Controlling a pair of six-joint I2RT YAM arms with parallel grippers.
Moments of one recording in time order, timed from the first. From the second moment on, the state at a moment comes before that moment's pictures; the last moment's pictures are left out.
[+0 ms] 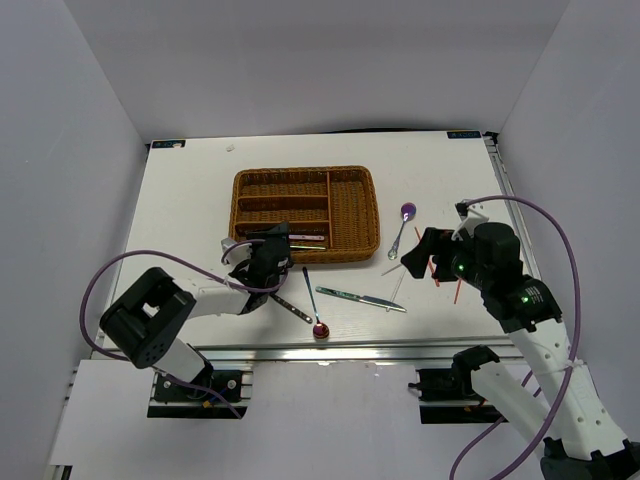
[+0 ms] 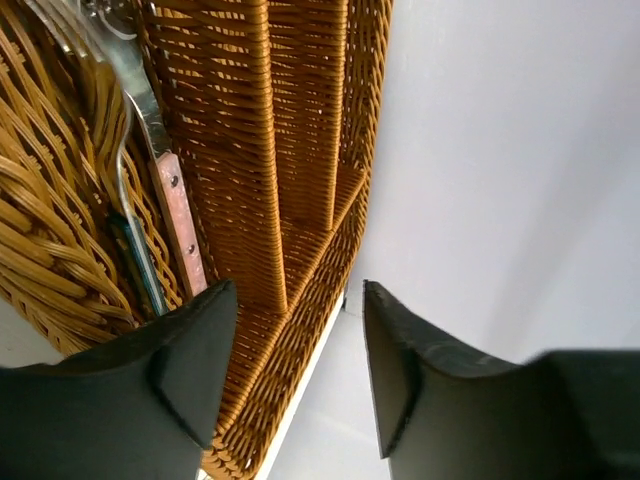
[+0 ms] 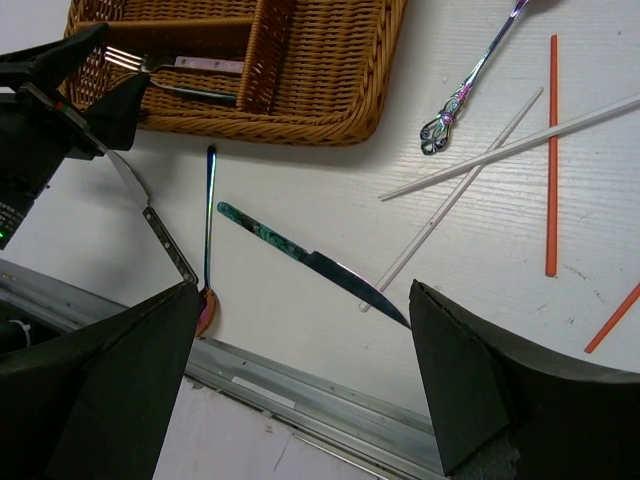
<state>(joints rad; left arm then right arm) -0.72 1.52 0.53 0.50 -0.72 -1.88 0.36 0.69 0.85 -0.70 -0.18 0.38</state>
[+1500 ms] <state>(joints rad) -0.33 0.84 0.83 -0.73 -0.80 -0.69 1.20 1.85 1.35 -0.48 0.01 0.27</state>
